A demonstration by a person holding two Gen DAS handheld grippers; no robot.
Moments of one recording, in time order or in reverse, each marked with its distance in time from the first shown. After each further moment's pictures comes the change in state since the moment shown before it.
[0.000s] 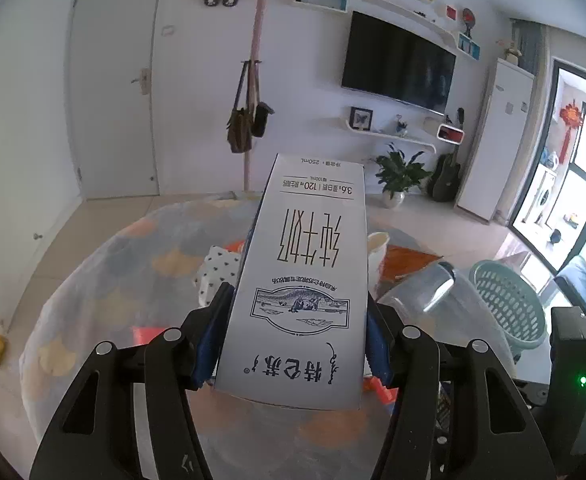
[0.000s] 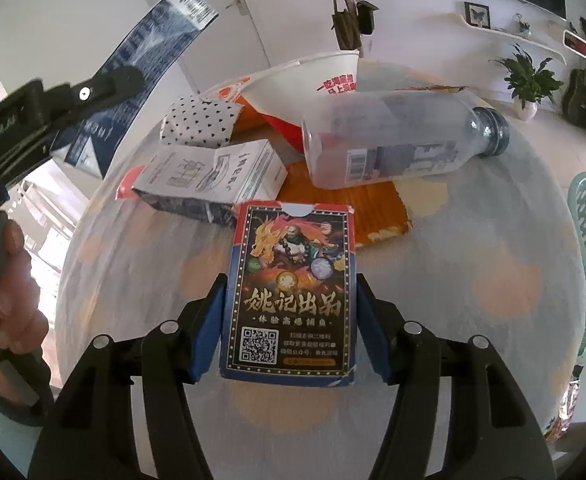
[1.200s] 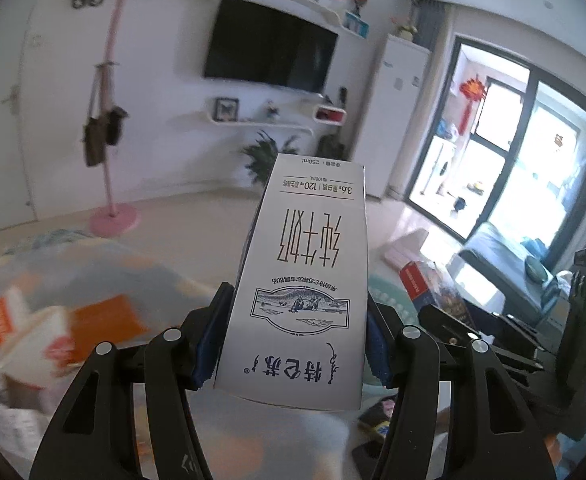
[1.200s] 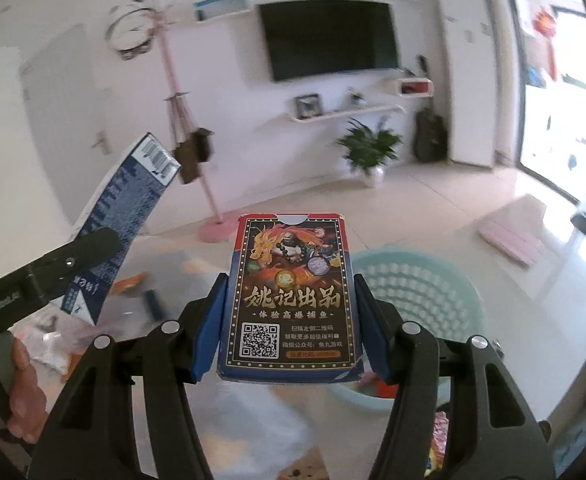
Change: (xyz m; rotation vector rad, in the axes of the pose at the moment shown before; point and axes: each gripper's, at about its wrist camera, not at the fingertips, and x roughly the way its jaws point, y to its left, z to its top) left arm 0.093 -0.240 0.037 0.136 0.060 -0.412; right arm -0.180 -0.221 0.002 0.290 -0.430 -0.425
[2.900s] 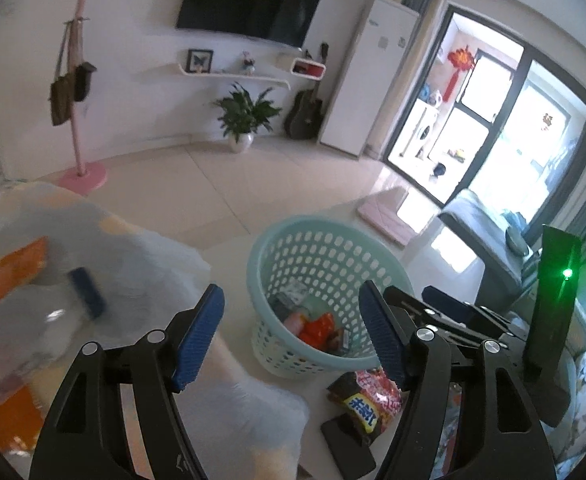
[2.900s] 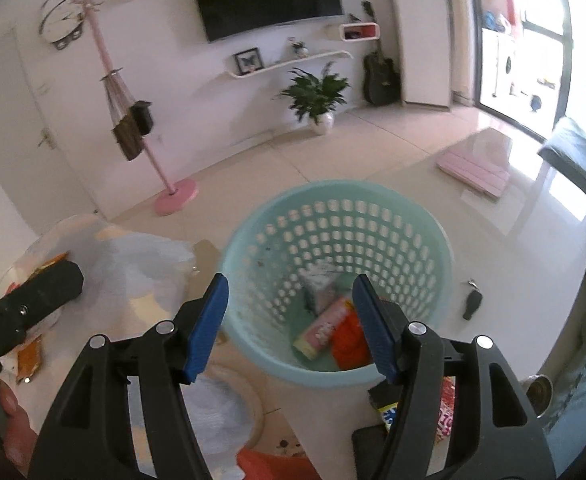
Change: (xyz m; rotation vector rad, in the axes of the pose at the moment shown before) left arm 0.045 -0.018 -0.044 -0.020 0.135 -0.076; right arm 0.047 -0.046 -0.029 0.106 0.152 -0.115
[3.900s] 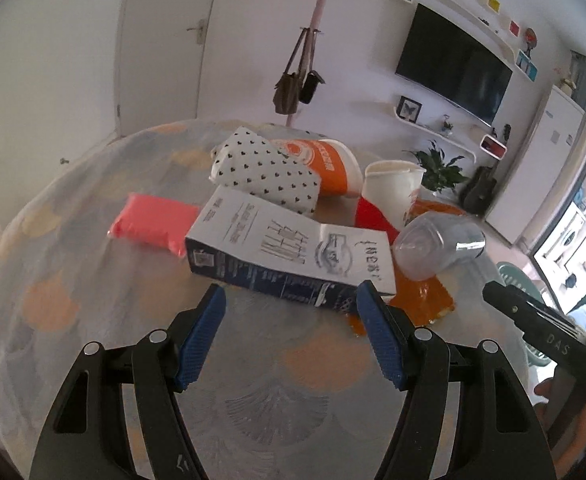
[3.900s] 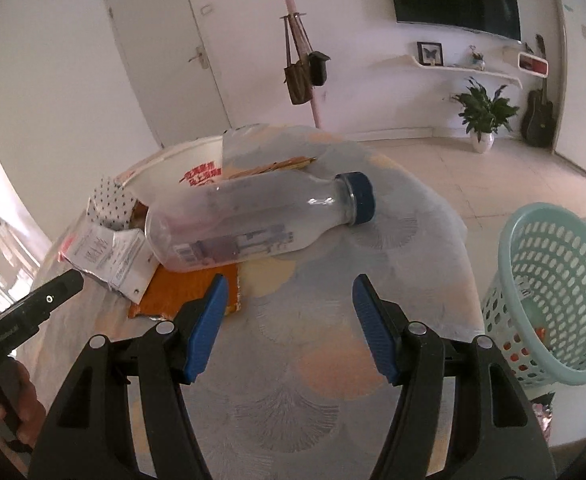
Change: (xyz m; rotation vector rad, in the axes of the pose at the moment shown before) left arm -0.190 0.185 -0.111 -0.381 -0.169 0.542; right arm 0.002 0.220 -0.078 -0.382 0.072 0.390
